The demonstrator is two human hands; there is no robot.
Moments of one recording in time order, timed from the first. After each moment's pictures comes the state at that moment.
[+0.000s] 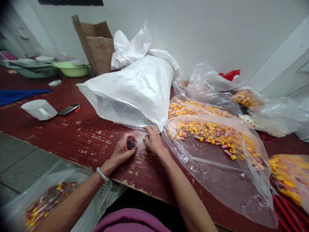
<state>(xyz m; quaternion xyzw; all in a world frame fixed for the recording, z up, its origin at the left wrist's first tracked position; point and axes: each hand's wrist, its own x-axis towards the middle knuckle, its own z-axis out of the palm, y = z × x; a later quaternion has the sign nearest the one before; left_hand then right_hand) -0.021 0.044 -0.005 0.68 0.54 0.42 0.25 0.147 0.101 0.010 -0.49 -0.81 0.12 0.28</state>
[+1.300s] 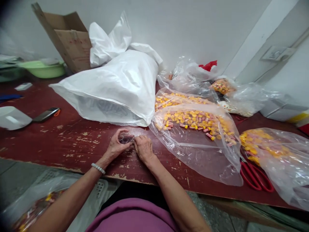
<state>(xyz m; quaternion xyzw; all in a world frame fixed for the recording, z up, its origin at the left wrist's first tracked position) 0.001 0.049 -0.001 0.64 0.47 0.47 0.38 0.150 0.039 -0.012 -0.55 -0.79 0.06 0.26</state>
